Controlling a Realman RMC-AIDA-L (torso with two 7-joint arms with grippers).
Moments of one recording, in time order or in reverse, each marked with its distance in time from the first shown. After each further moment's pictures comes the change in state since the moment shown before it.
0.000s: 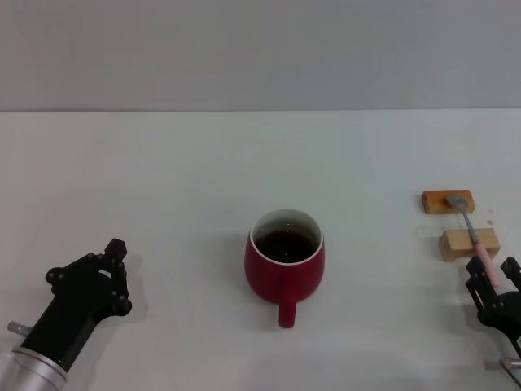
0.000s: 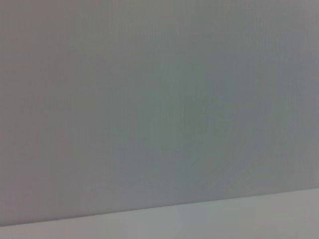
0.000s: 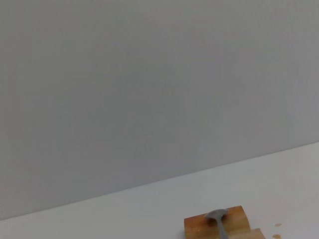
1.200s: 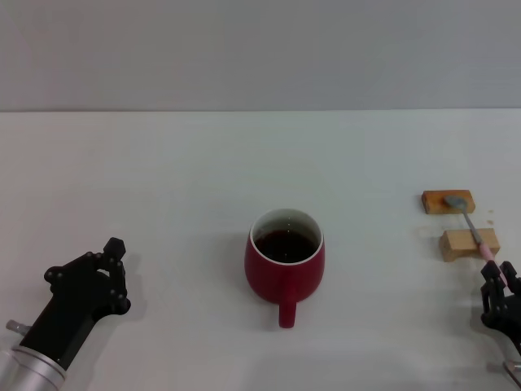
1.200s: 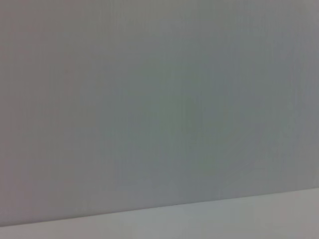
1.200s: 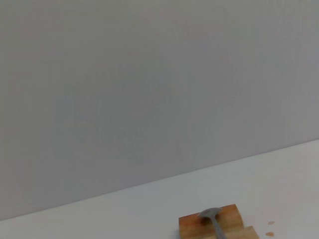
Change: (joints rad) left arm -0.005 0.000 0.000 0.008 -0.003 0.000 -0.004; right arm -0.010 0.001 0.003 0.002 0.007 -0.005 0.000
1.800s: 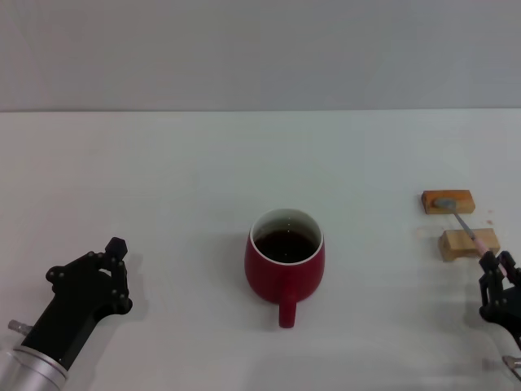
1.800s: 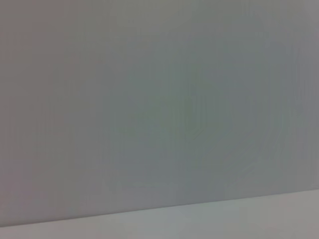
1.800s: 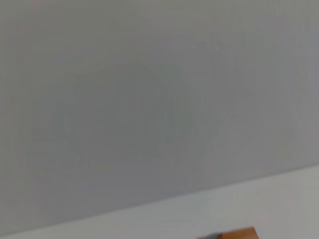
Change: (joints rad) left arm 0.000 -0.002 0.000 -0.004 0.002 0.001 -0.001; right arm 0.005 -0.001 -0.022 0.002 -0.009 -0.065 -0.017
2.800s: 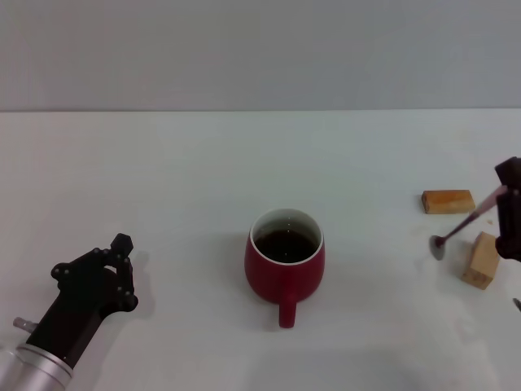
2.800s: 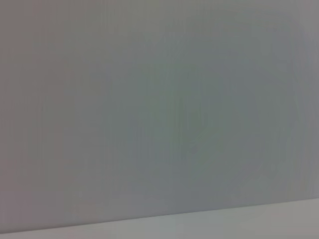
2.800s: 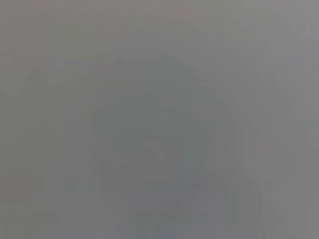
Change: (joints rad) left arm 0.000 0.000 0.003 -0.018 0.004 0.010 -0.002; right arm 0.078 -0.059 -0.010 0.115 -0.149 -0.411 0.008
